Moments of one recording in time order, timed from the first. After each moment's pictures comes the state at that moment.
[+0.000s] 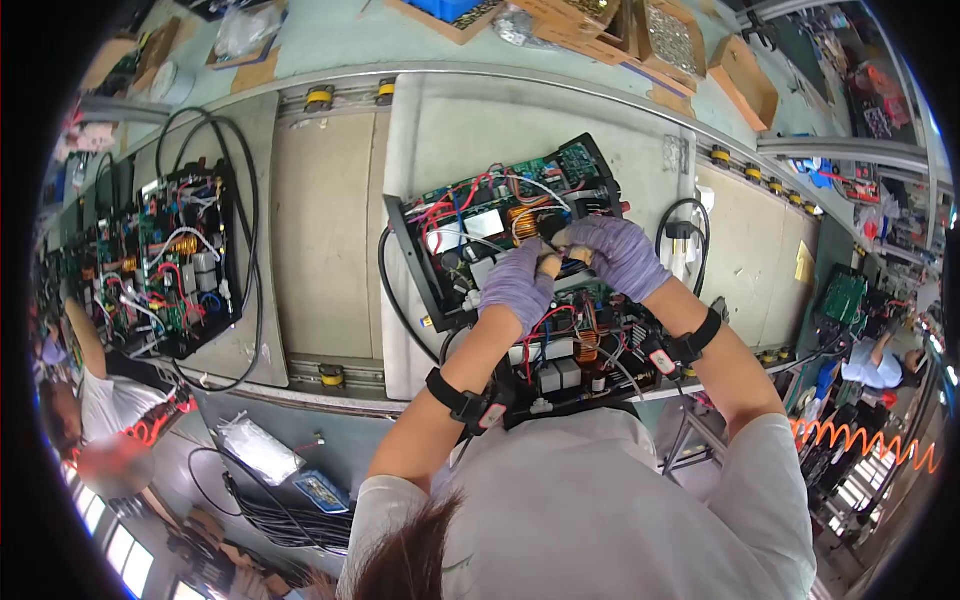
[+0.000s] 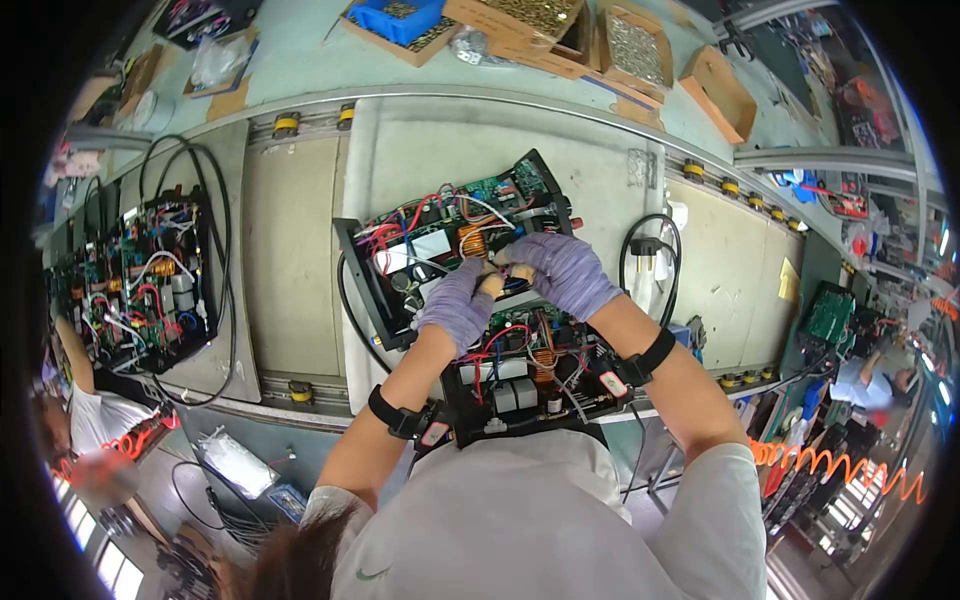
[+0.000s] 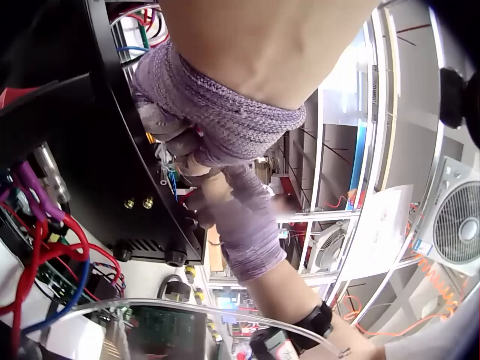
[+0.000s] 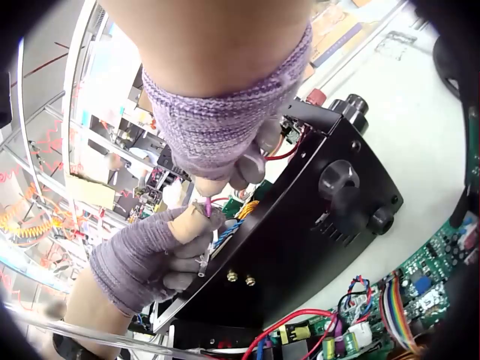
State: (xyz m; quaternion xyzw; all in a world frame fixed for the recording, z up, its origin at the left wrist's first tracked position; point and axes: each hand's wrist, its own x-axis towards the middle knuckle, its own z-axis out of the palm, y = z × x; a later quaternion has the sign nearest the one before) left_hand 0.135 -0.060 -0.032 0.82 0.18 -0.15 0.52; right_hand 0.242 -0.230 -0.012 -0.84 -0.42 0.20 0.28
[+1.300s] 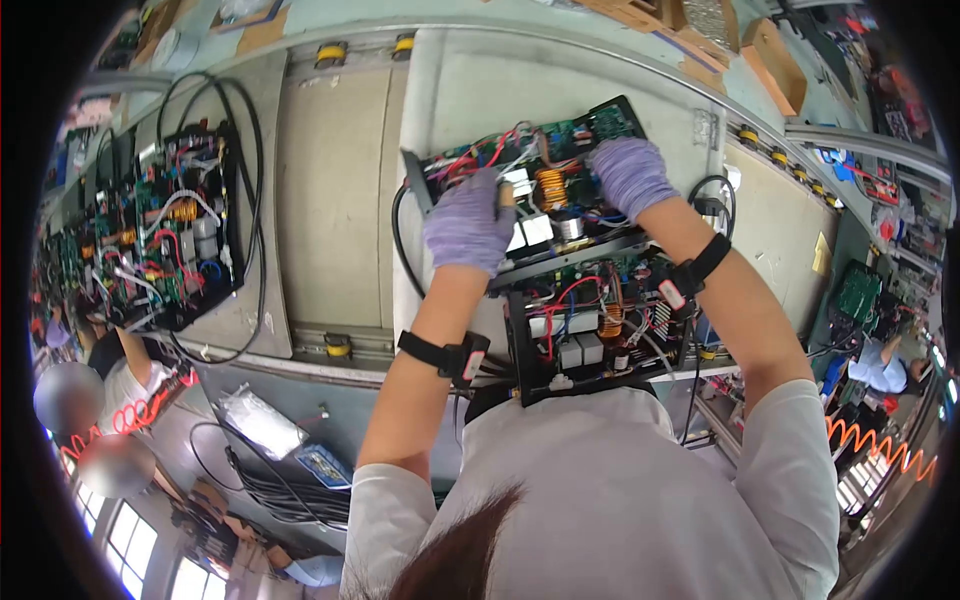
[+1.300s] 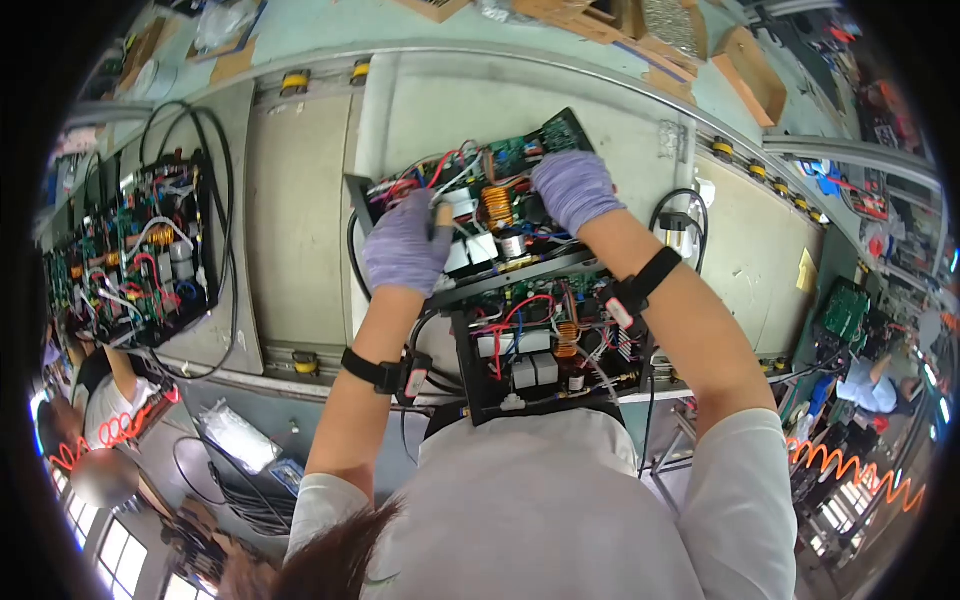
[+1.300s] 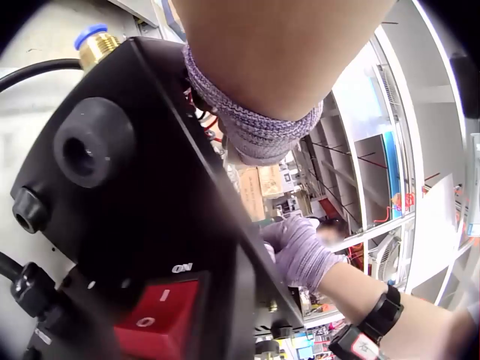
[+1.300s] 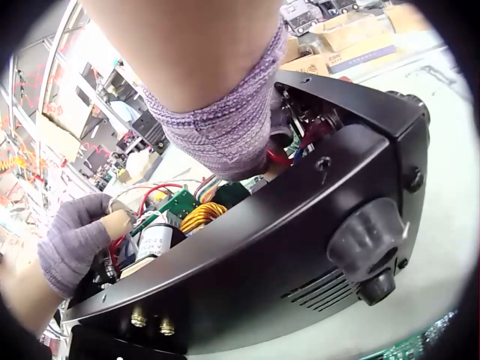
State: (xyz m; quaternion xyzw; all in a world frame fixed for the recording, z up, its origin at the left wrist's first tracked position) left_hand 0.135 0.007 -0.041 0.95 0.18 0.01 0.26; right_hand 0.283 -0.170 -0.041 -0.88 -0.40 0.19 -0.18
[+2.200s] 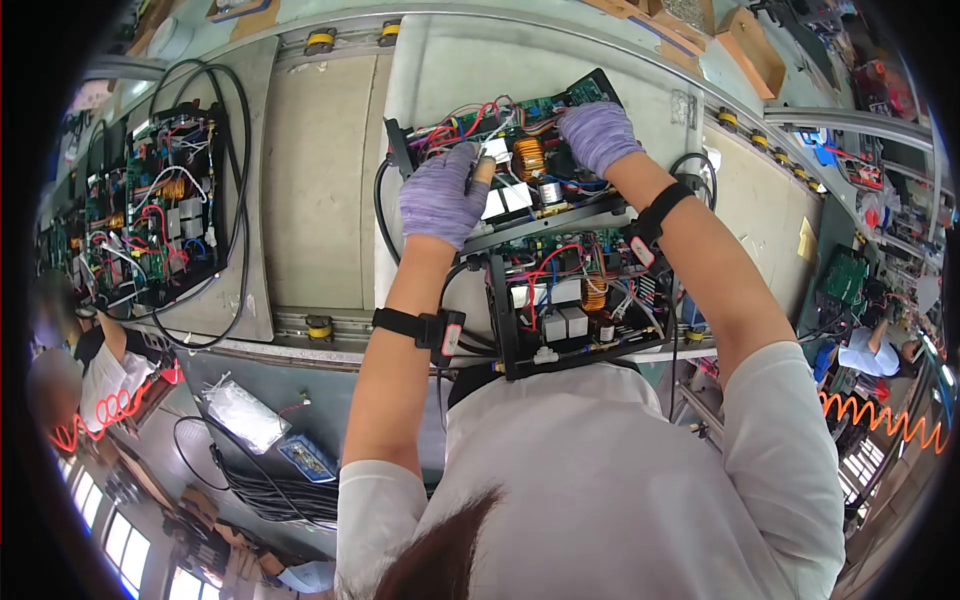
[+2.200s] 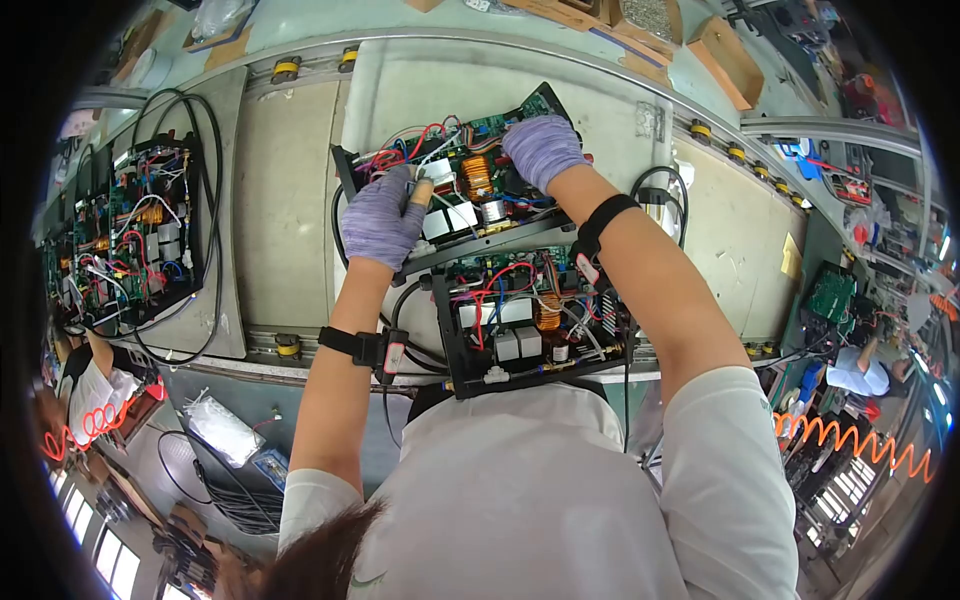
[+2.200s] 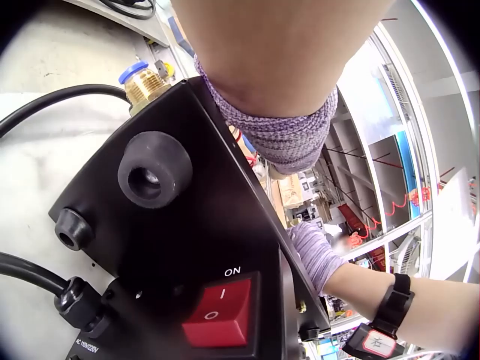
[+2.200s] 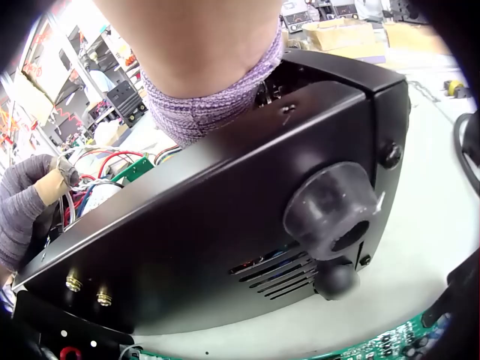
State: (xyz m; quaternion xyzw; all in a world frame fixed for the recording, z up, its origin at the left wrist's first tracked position) left_hand 0.120 0.011 -0.045 0.94 0.15 0.07 0.31; right_hand 0.284 -0.164 -0.046 -0.86 -0.45 0.15 -0.19
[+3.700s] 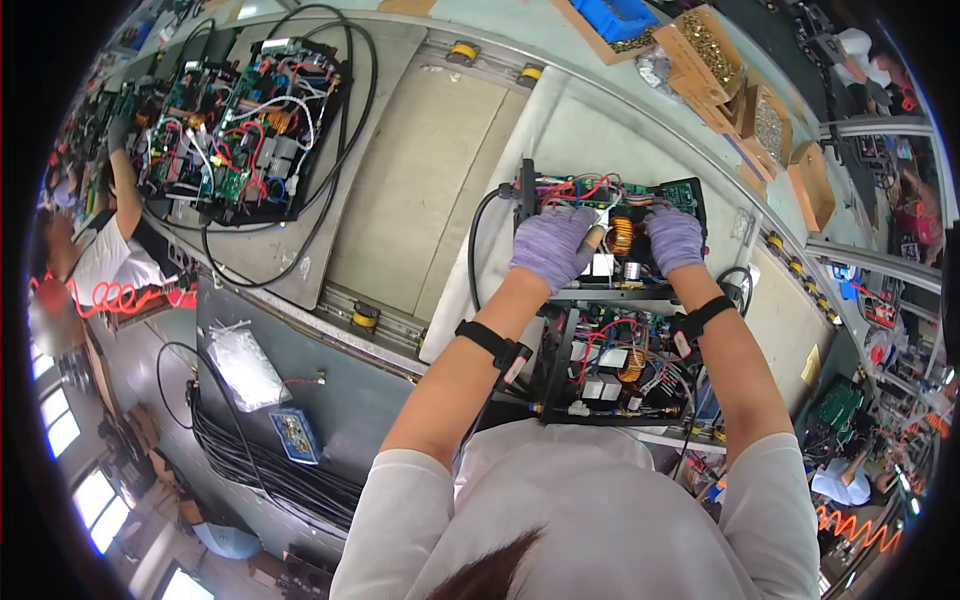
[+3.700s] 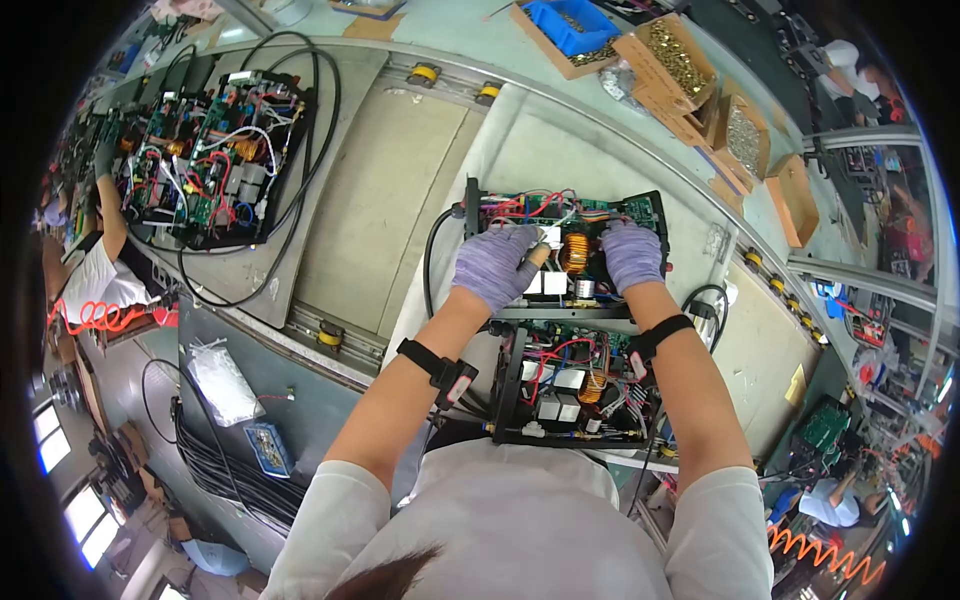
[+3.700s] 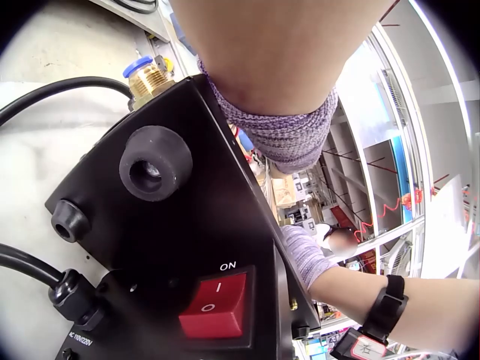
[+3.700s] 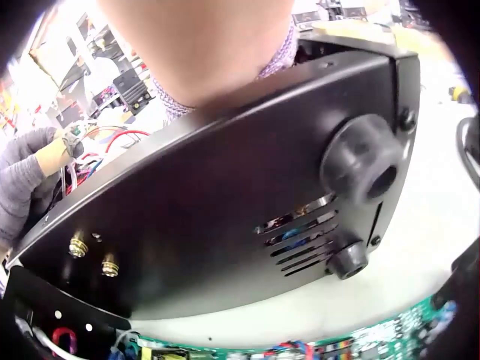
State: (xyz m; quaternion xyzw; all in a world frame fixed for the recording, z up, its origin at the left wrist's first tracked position) left_hand 0.115 0.014 -0.047 0.93 0.12 0.11 0.33; right_hand 0.274 -0.171 -0.072 -0.86 -0.47 0.07 -0.18
